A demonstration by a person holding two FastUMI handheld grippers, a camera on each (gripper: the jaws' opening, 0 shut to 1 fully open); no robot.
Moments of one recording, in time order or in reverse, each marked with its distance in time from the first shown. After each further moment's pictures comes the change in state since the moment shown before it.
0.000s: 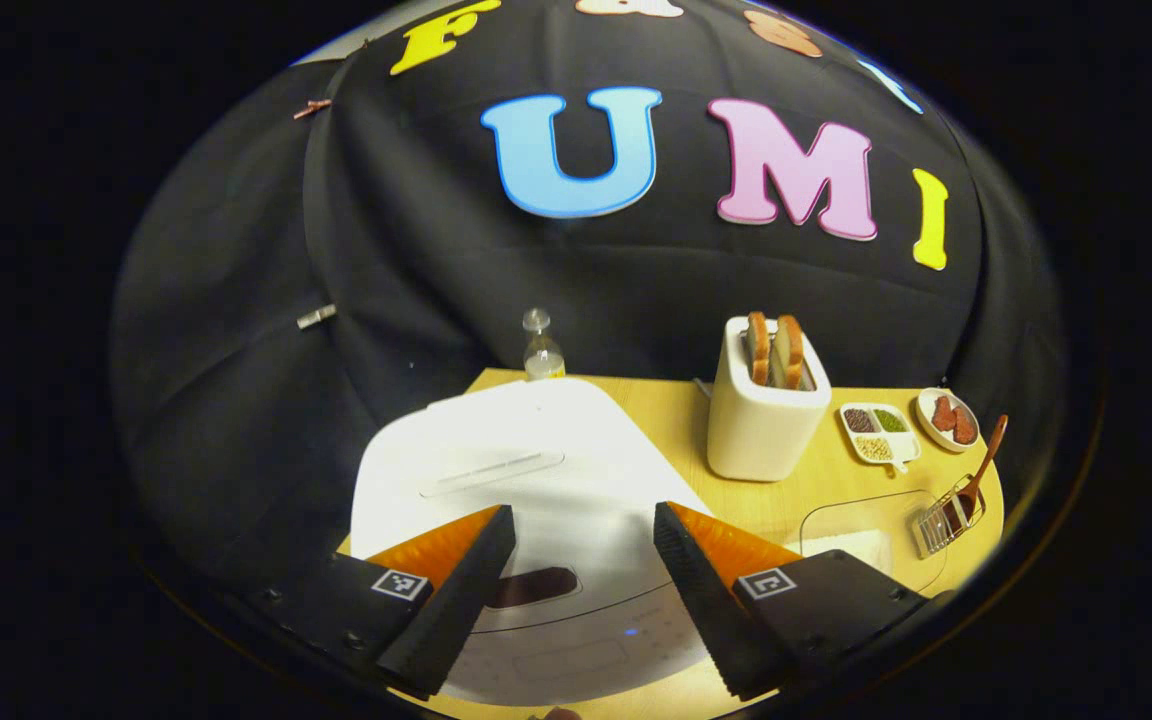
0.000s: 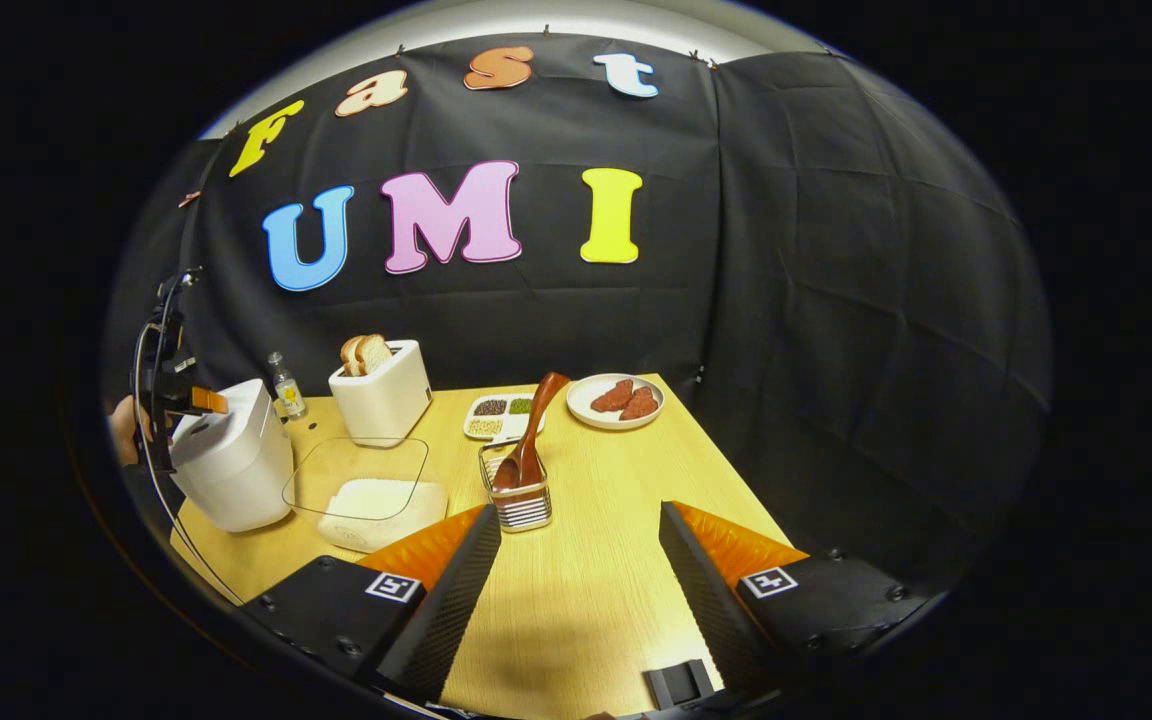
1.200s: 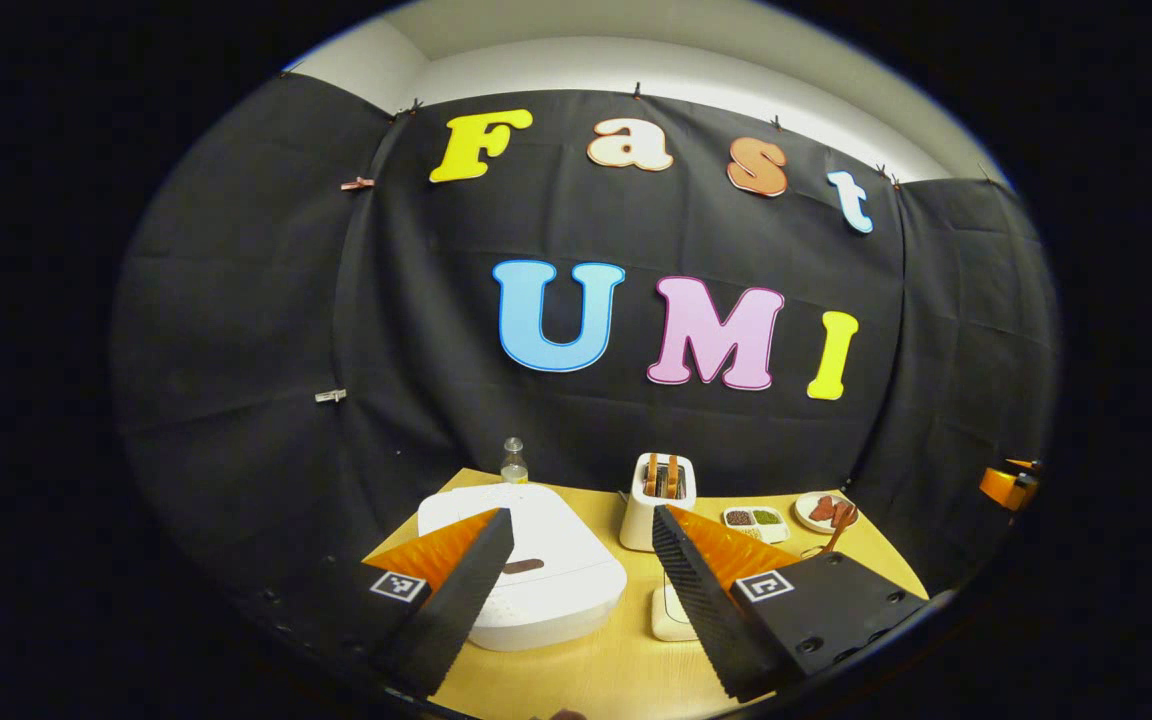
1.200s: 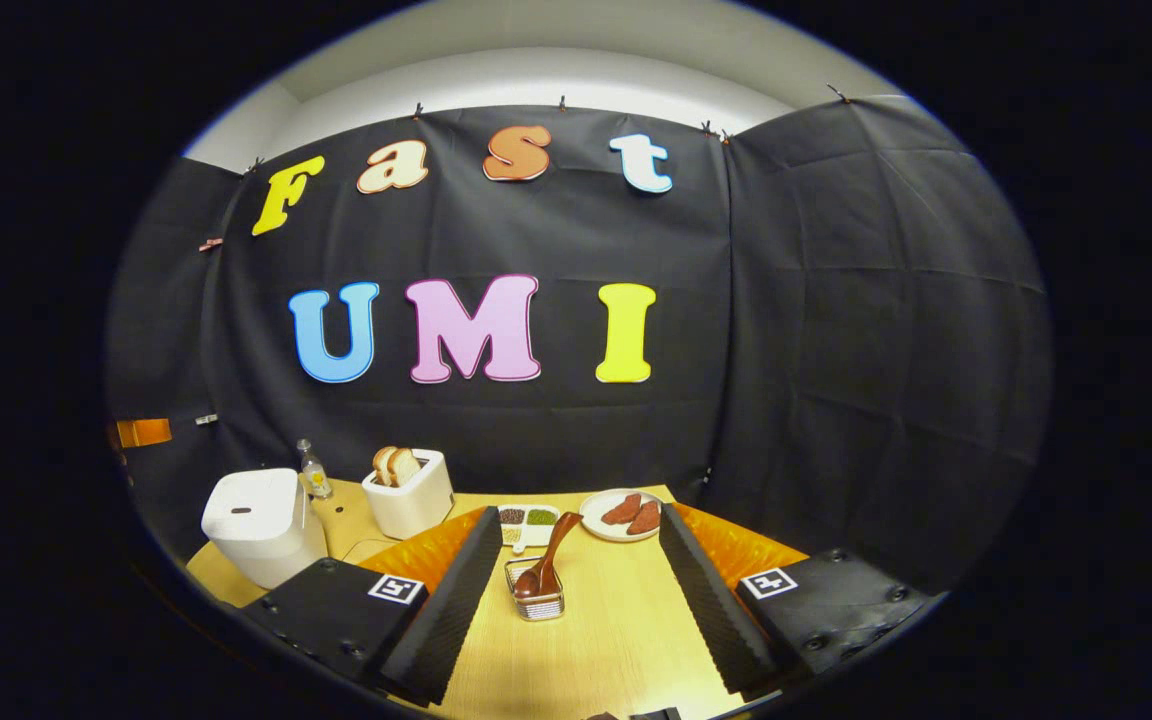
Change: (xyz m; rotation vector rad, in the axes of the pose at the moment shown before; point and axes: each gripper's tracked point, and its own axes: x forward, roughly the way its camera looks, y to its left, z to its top) left arm -0.214 0.006 0.059 -0.141 -0.318 -0.132; right arm -0.055 0.008 0.151 -0.021 -0.288 0.021
